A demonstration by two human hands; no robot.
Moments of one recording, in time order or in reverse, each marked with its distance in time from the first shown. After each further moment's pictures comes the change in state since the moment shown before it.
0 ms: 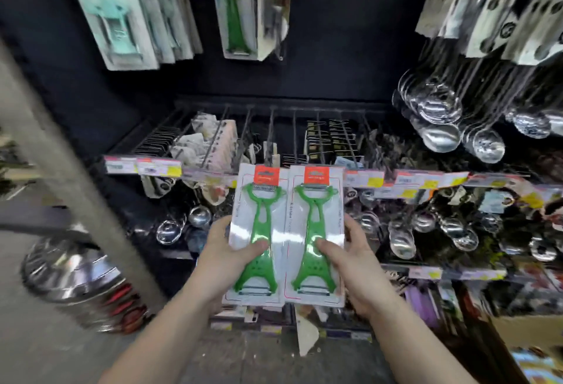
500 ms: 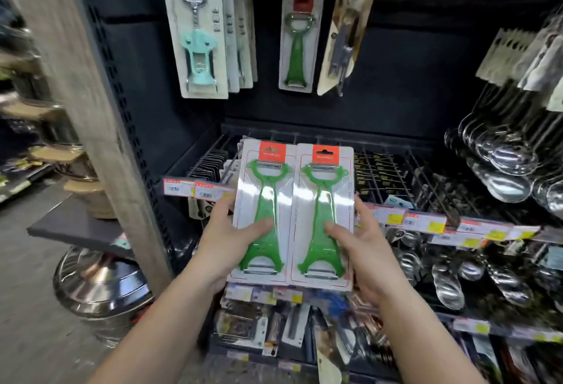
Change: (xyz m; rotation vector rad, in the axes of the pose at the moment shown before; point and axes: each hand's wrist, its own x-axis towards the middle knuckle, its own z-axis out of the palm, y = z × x) left_hand 0.037 0.064 -0.100 -0.085 0.069 0.143; right_hand 0.039 -0.059 0.116 -0.036 -0.085 -0.159
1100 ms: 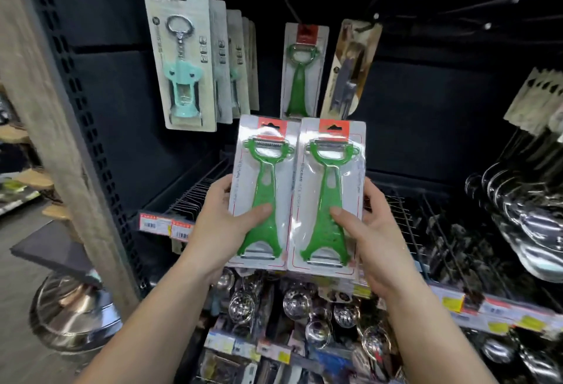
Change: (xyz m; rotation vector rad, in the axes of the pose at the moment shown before) left_hand 0.081 0.053 0.044 -0.030 0.118 0.182; right_hand 0.102 -0.065 -0.027 0.025 -0.106 -0.148
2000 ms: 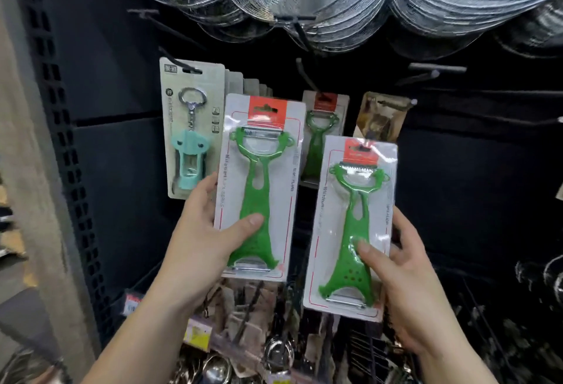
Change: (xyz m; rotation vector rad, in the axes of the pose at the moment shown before) left_hand 0.065 0.069 -0.012 -0.085 0.065 0.297; right_hand 0.082 -0.032 0.000 -0.014 -0.061 -0.115
